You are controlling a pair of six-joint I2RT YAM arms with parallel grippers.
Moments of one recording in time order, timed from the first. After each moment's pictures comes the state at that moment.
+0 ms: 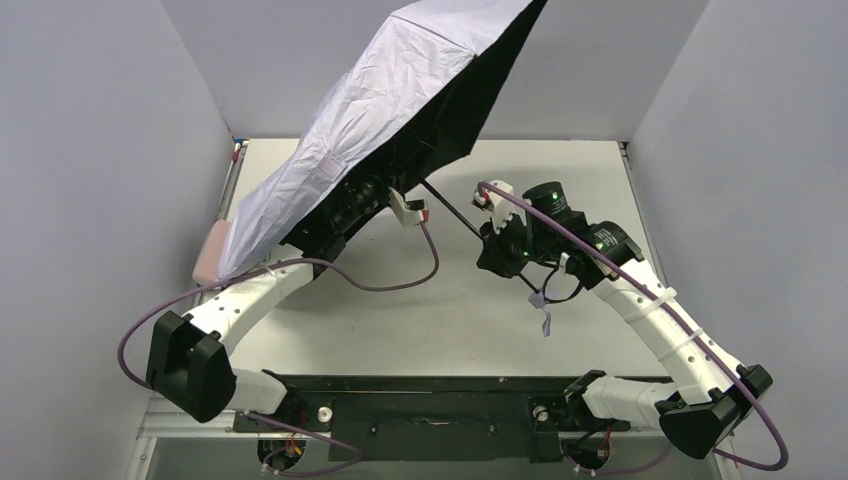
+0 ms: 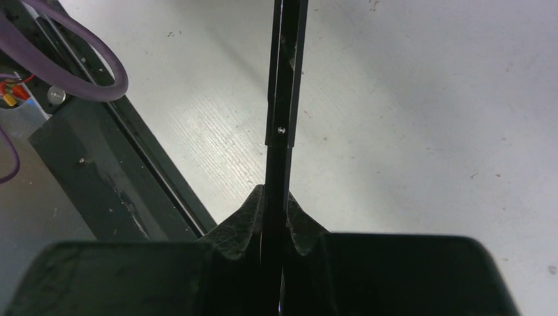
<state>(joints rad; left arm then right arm) -0.54 1.36 1.09 0.28 0.12 1.59 0.60 1.16 1.30 -0.90 -0.35 -0.12</state>
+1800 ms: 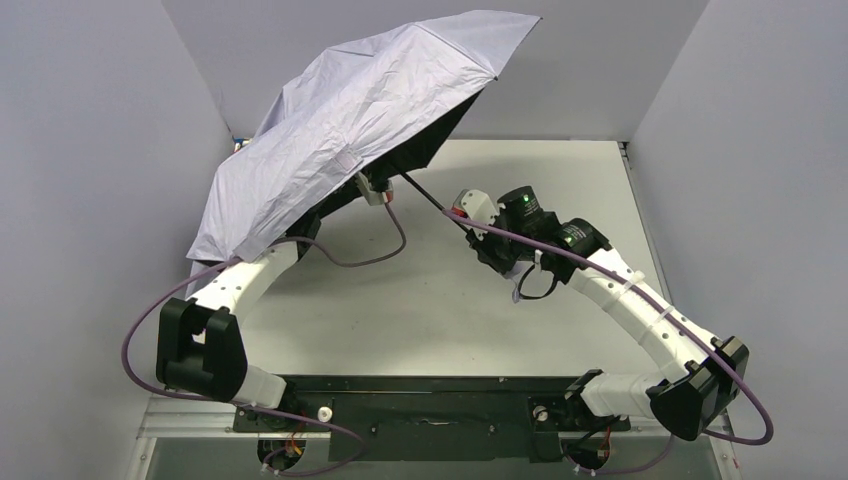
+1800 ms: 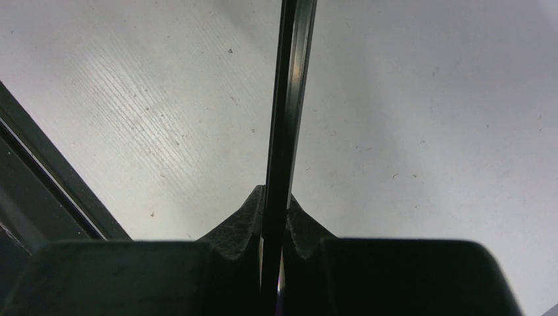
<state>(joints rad) -0.29 1.45 1.09 0.48 0.34 1.66 0.63 1.26 1.24 -0.84 -0.14 -0.35</state>
